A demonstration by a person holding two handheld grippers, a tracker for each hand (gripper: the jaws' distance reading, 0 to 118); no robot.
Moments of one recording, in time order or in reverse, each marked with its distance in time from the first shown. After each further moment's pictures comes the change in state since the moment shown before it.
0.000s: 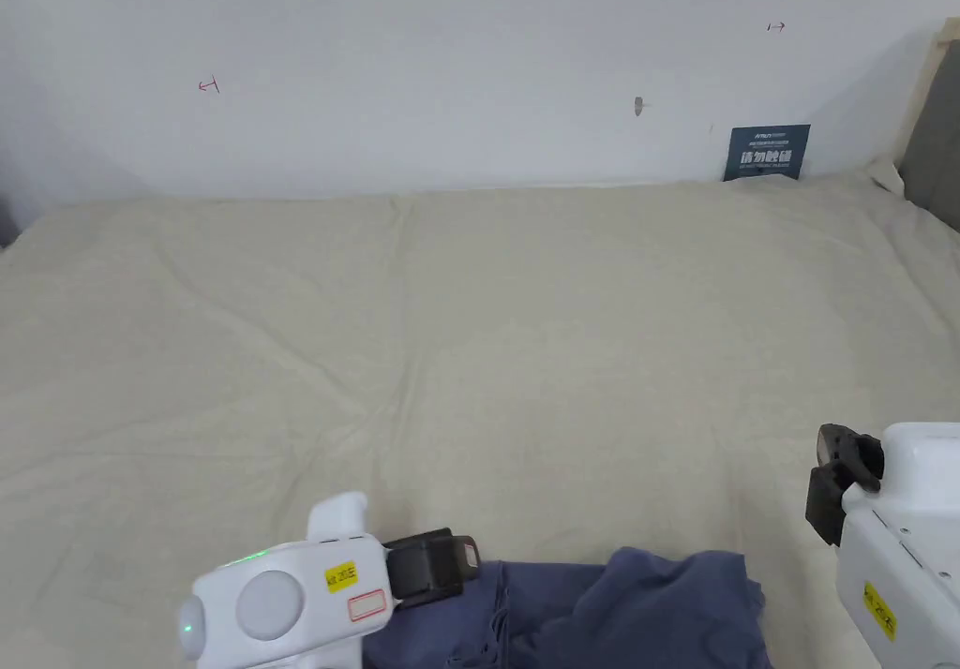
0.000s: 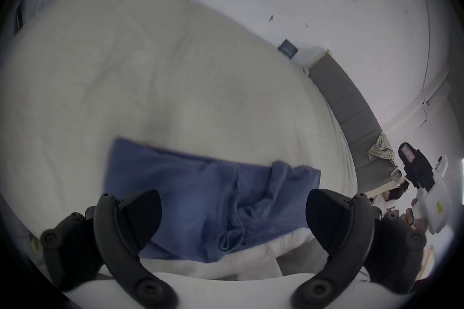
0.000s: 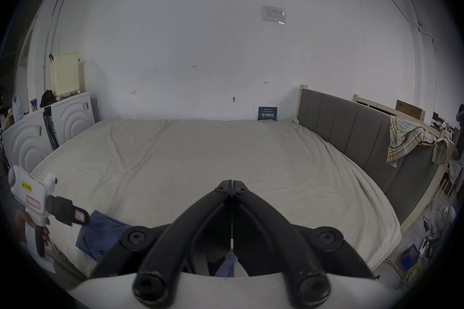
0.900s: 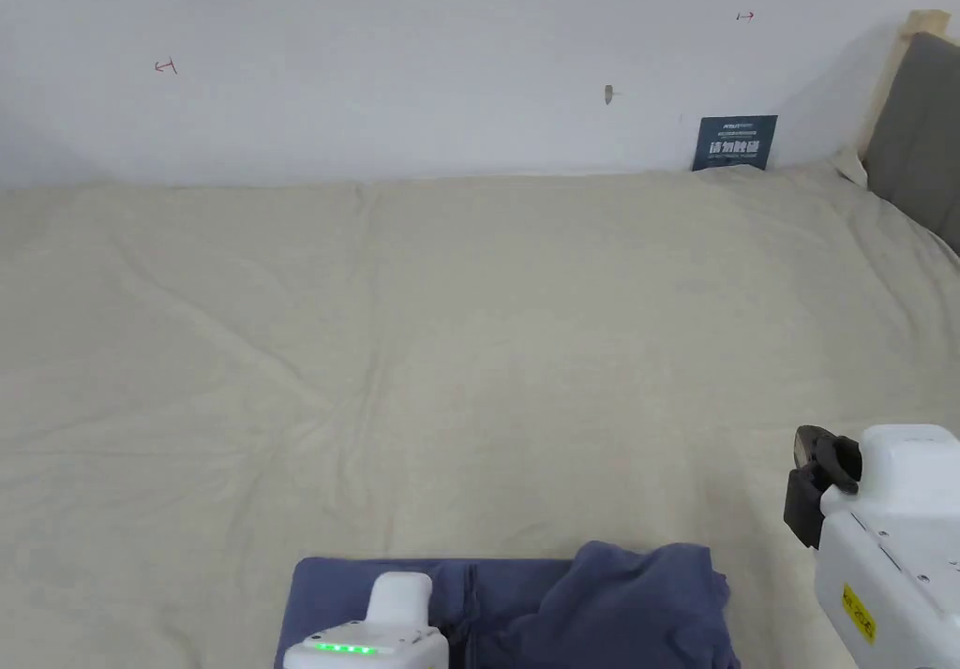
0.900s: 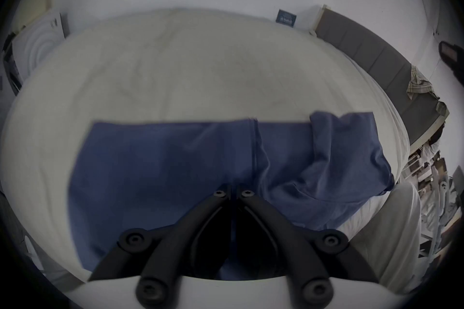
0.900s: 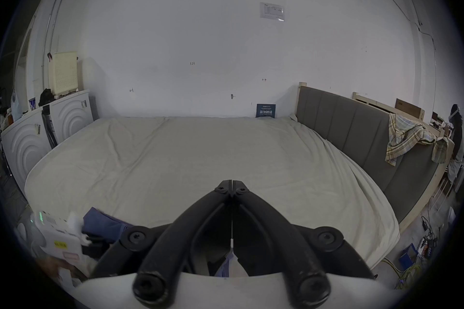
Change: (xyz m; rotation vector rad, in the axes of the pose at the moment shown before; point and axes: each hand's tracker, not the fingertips) left arm 0.027 -0.091 -0.105 -0.122 0.184 -0.265; right arm 0.010 -0.003 -0.003 -0.021 -0.011 0.002
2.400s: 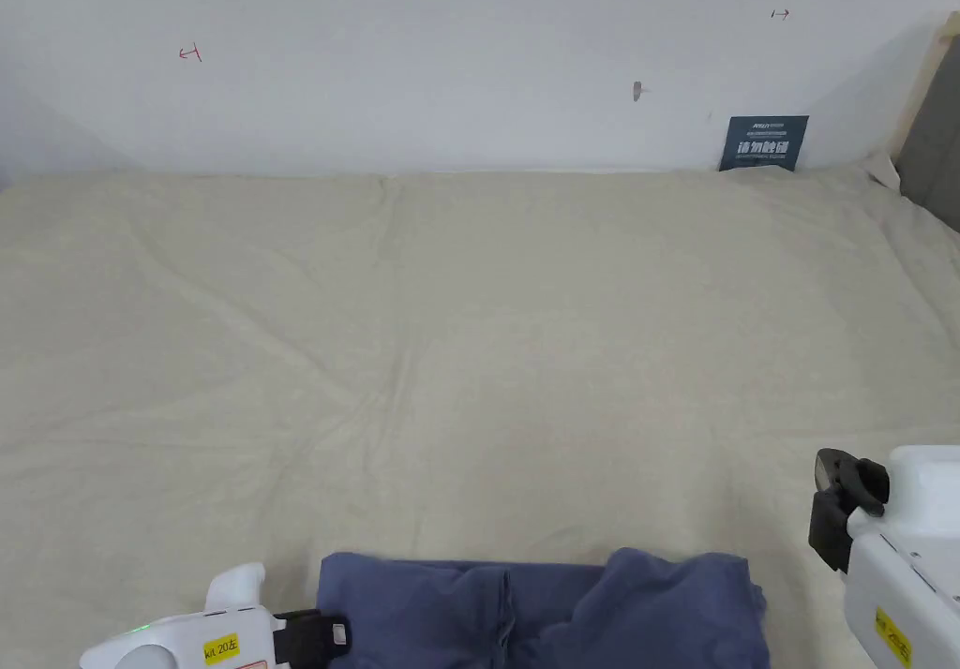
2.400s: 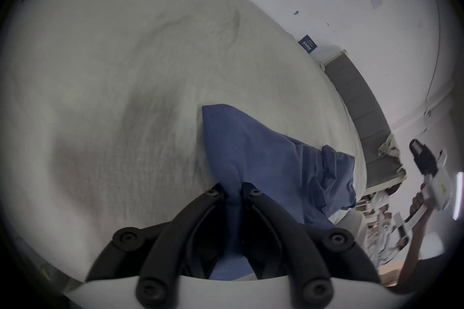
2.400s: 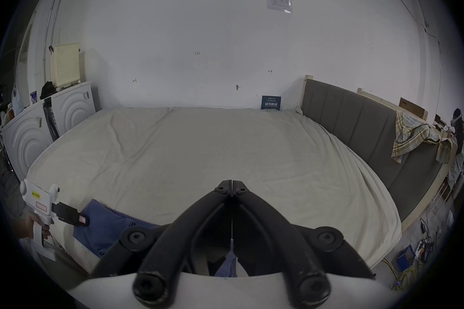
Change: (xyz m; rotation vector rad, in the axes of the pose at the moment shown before) left arm -0.172 0.018 0.059 0.008 -0.202 0.296; right arm -0.017 -0.004 -0.011 -0.053 0.018 0.023
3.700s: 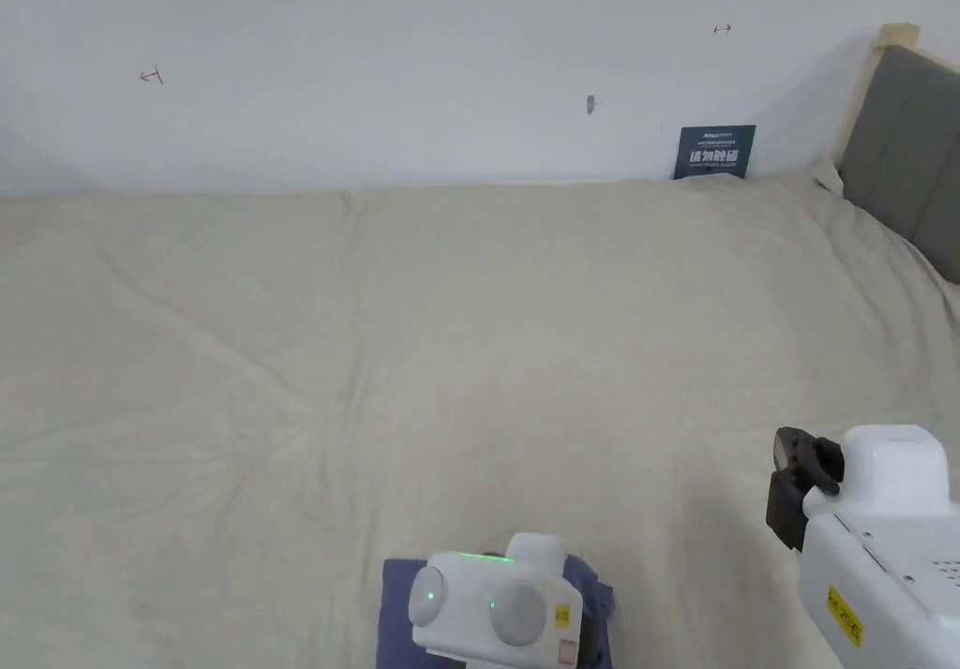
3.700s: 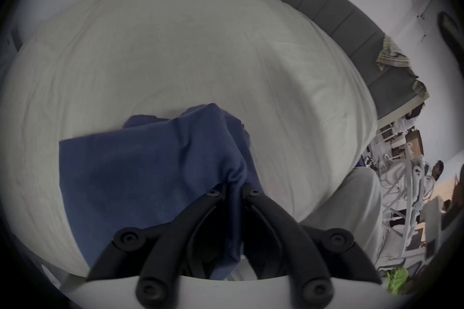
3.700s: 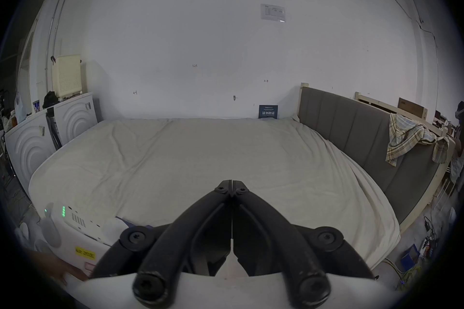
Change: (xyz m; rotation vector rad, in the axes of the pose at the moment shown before) left arm 0.265 -0.052 -0.124 -0.265 0.079 -0.369; right arm 0.028 0.003 0.023 0.058 0.007 -0.028
